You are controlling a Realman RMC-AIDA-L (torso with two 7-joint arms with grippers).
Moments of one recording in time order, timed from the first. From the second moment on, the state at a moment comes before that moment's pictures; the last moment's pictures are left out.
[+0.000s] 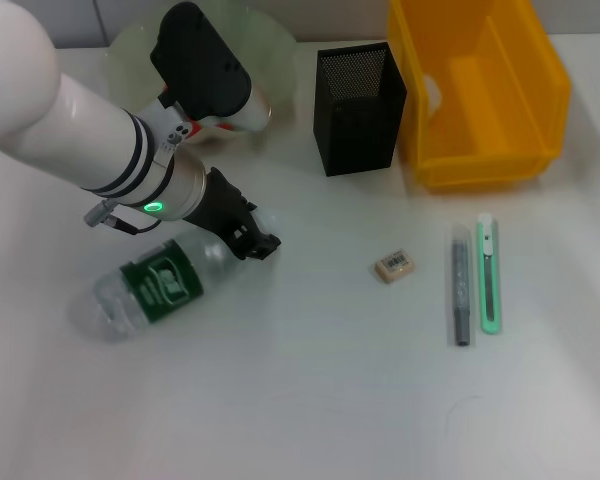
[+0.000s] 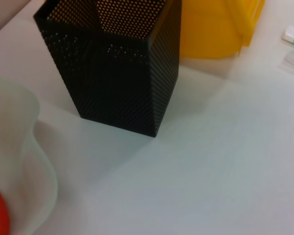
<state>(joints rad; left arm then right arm) -0.69 -2.08 1.63 1.01 2.45 1.07 -2.32 0.46 2.08 -0.43 -0.37 -1.21 -1.29 1.07</state>
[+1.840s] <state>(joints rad) -0.32 -2.07 1.21 0.98 1.56 1.04 -1.62 0.47 2.08 -0.43 -0.36 -1.21 -1.29 1.07</state>
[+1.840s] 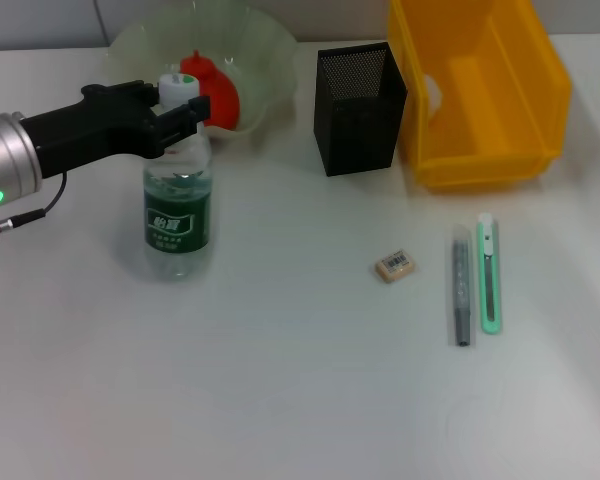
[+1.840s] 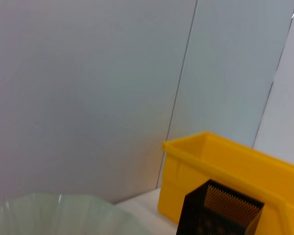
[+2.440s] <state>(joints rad) -0.33 -2.07 1.09 0.78 1.37 1.21 -1.28 0.48 2.08 -0.44 -0.36 -1.21 -1.29 1.07</state>
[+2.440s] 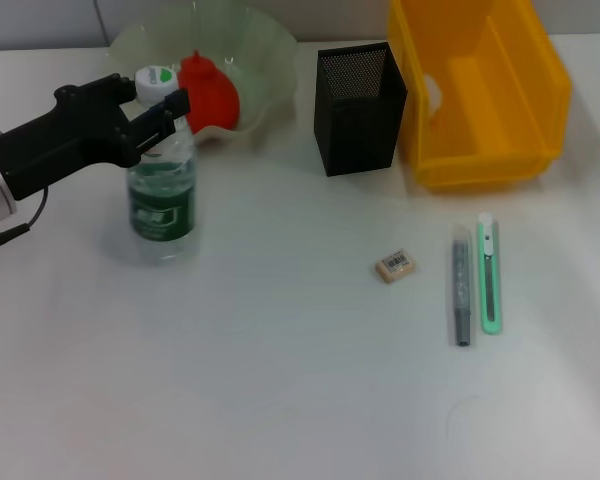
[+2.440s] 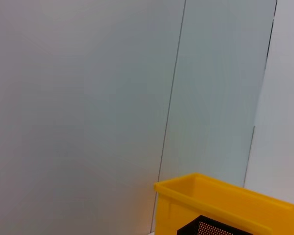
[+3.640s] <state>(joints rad) -0.33 -2.07 1.08 0.74 1.37 1.20 -1.23 0.49 2.08 -0.44 -0.34 -1.21 -1.29 1.07</state>
